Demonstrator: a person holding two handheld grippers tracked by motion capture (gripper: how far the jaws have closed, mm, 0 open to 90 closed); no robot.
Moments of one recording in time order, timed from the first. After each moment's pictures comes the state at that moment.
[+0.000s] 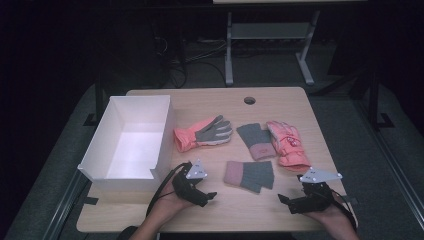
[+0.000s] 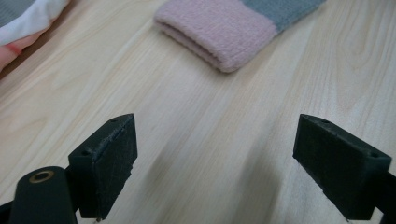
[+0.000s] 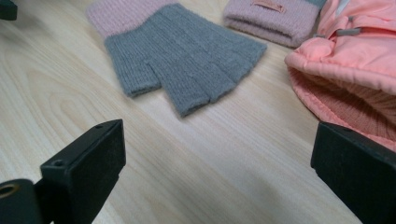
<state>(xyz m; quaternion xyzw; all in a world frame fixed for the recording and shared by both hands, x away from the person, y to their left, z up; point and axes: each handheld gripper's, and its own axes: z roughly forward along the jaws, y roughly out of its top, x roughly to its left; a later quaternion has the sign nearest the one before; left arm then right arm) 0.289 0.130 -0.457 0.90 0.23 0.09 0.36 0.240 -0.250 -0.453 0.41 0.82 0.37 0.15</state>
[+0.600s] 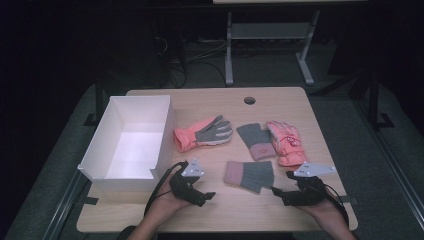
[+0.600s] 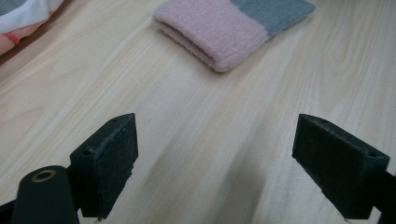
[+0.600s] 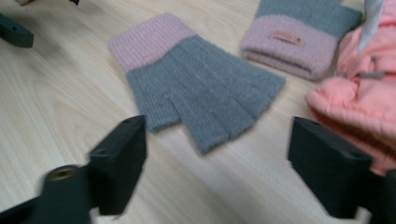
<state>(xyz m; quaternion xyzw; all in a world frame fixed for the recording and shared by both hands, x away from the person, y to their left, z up) 0.287 0.133 -0.452 0.90 0.23 0.07 0.37 0.251 -0.233 -0.440 0.40 0.82 0.39 0.14</state>
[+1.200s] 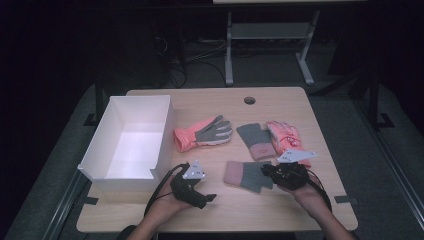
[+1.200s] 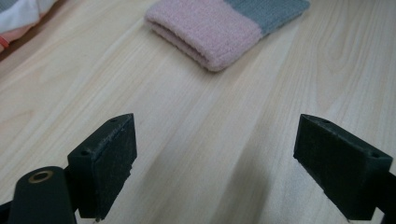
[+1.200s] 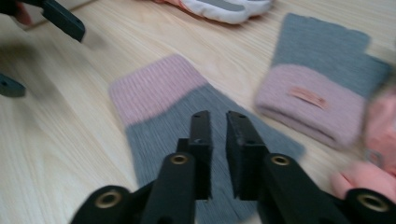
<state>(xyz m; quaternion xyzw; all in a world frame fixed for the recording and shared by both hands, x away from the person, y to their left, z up) 0.285 0.132 -0.455 0.90 0.22 0.08 0.37 0.289 -0.199 -0.434 0.37 0.82 0.41 0.13</state>
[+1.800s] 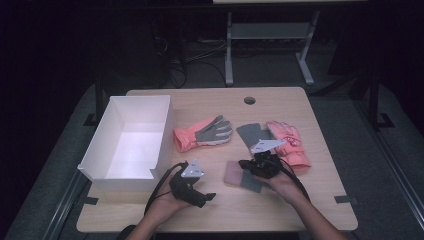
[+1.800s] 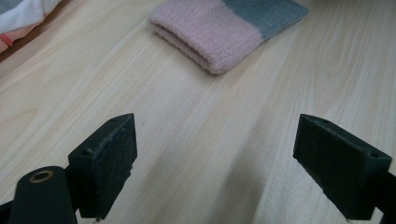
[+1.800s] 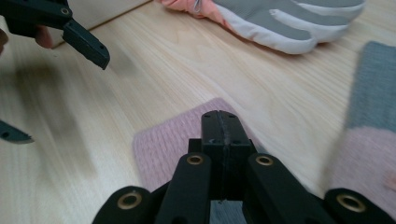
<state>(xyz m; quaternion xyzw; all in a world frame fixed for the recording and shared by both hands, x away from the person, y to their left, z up) 0.287 0.134 -0.454 0.89 0.24 0.07 0.38 0.328 -0.140 -0.440 0.33 0.84 0.41 0.08</state>
